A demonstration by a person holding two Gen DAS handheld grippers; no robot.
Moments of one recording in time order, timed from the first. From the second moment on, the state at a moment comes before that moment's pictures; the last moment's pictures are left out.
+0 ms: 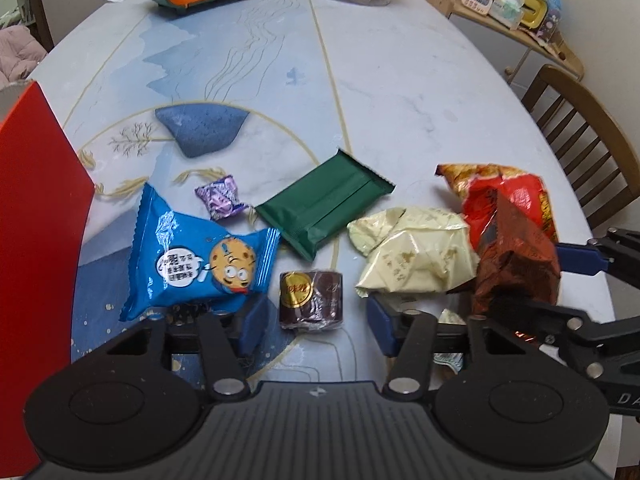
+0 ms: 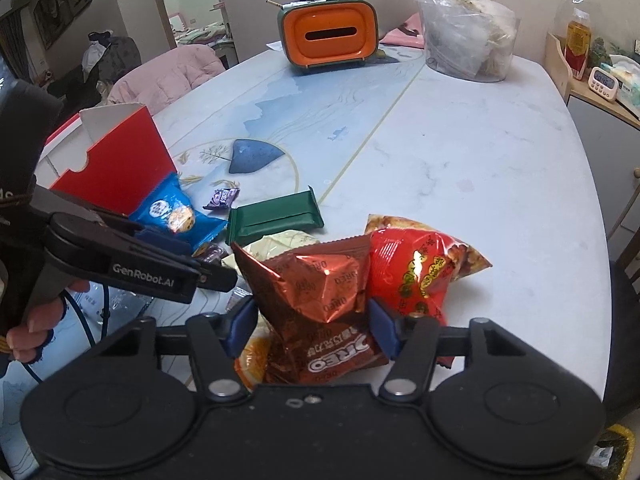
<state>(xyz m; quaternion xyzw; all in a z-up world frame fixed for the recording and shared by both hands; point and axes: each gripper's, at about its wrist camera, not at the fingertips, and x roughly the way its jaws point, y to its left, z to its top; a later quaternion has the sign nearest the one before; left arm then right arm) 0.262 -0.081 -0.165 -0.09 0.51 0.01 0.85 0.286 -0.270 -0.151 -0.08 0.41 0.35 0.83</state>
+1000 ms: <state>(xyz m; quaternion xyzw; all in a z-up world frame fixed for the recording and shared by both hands) 0.215 -0.073 -0.111 -0.13 0.49 0.00 0.86 0.237 -0.285 -0.111 -0.06 0.39 0.31 0.87</state>
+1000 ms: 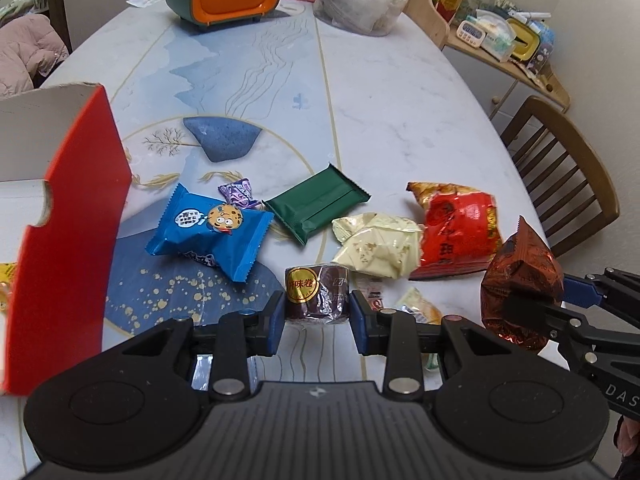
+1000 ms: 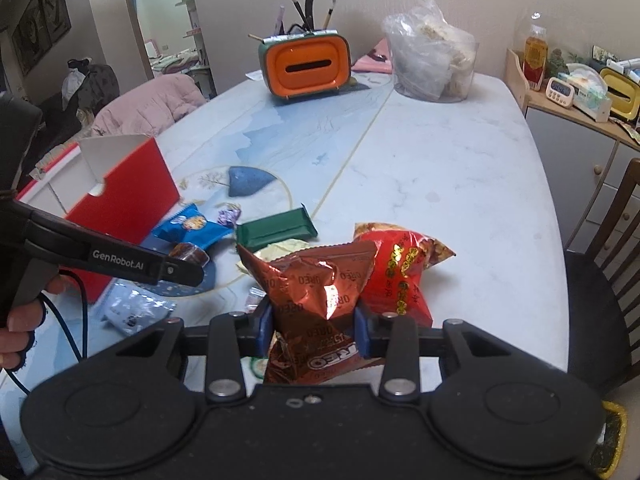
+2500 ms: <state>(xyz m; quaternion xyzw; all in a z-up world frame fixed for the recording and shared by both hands) 0.109 0.153 -0.023 -0.13 0.43 0.08 0.89 0.160 -0.040 -0.029 -0.08 0.33 0.39 0.85</state>
